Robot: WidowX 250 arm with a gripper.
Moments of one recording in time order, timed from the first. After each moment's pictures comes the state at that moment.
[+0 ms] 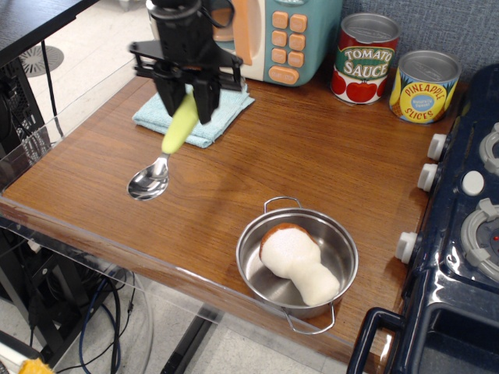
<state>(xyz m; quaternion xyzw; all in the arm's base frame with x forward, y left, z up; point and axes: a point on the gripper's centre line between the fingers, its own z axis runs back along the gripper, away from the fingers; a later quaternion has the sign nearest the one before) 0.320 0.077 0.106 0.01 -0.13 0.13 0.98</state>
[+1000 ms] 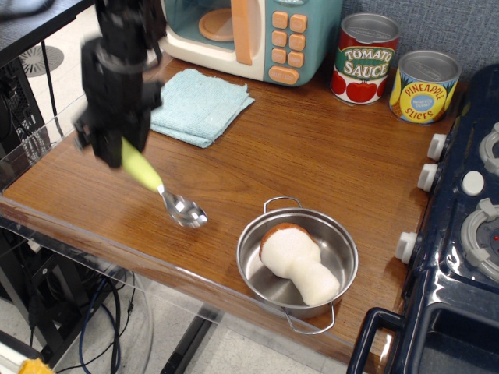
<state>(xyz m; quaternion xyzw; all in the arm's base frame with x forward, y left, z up) 0.273 0.127 0.036 0.12 -0.05 0.67 0.73</state>
